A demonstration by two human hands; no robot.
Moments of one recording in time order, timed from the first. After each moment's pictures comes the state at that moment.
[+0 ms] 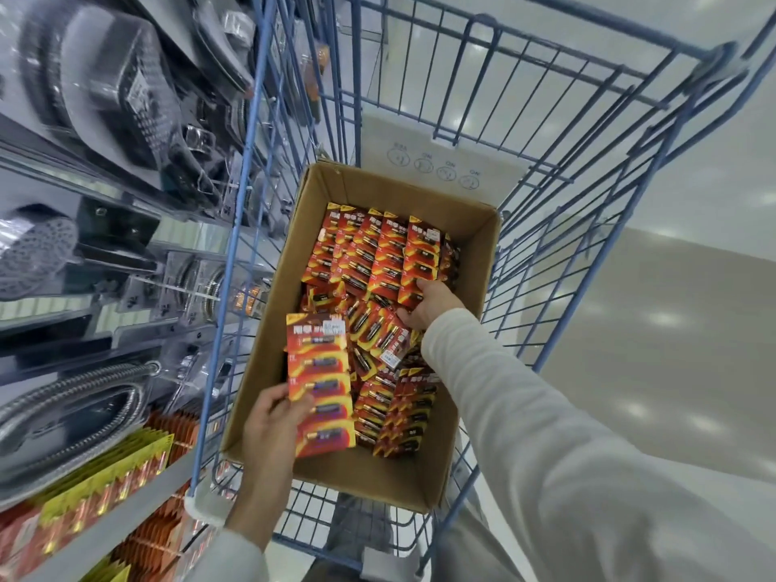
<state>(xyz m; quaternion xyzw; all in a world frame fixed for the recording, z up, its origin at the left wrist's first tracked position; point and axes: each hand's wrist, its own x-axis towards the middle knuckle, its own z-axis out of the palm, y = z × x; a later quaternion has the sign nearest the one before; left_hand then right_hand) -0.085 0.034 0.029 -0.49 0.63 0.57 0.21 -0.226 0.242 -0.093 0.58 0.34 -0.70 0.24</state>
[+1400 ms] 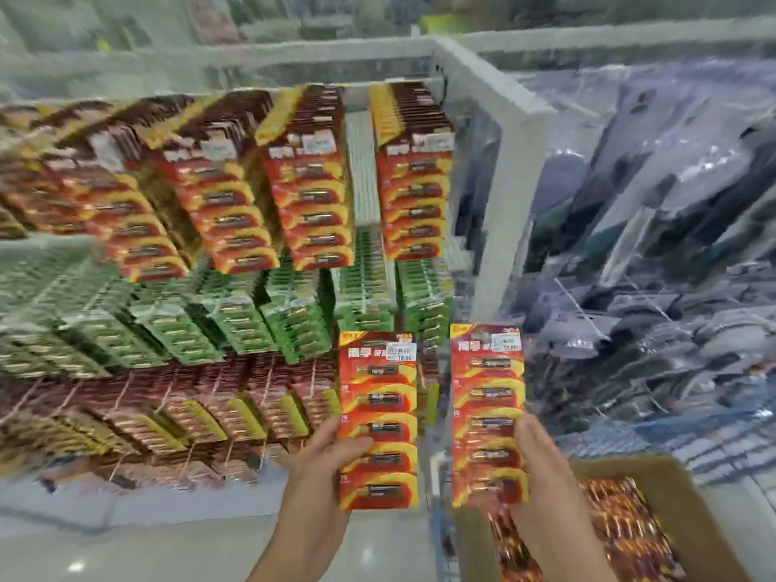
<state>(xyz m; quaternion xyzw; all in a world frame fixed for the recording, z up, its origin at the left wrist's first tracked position) 0.233 -0.027 0.301 -0.42 0.31 0.78 -0.34 0.028 0.078 0.308 -0.09 0.54 -0.68 0.48</state>
